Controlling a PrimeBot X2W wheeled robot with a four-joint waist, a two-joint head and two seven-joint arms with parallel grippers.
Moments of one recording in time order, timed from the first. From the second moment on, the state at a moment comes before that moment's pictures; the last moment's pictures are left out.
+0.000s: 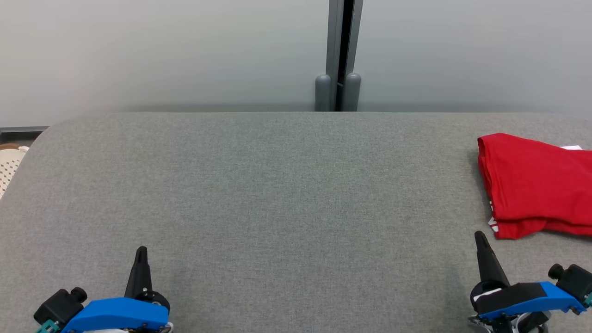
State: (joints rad) left arm -0.02 0.08 -0.02 0.29 -0.97 -0.08 -0.07; right arm -0.08 -0.05 -0.05 0.33 0.87 0.13 -0.07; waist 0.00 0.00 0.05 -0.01
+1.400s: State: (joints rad) left arm -0.07 0.06 0.06 0.27 -1.35 -0.11 0.04; right arm -0.09 -0.05 -0.09 0.28 1.31 0.13 0.04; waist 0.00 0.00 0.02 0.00
